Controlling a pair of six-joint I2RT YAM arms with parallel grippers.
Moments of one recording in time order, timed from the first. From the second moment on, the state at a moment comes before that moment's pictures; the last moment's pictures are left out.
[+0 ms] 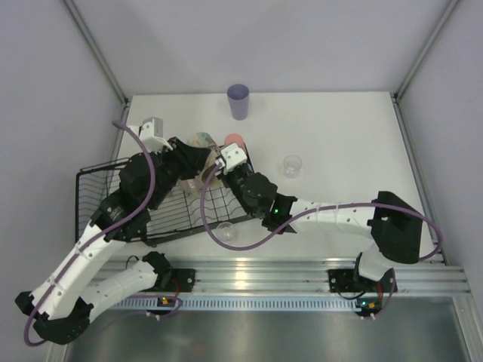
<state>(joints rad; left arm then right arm) -0.70 0.79 1.08 -0.44 -0.29 -0.67 1.22 1.61 1.06 0.66 0.66 -0.21</state>
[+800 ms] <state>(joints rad) -0.70 0.85 1.32 -0.63 0.02 -0.80 1.16 1.32 0.70 1.14 0.35 -1.11</state>
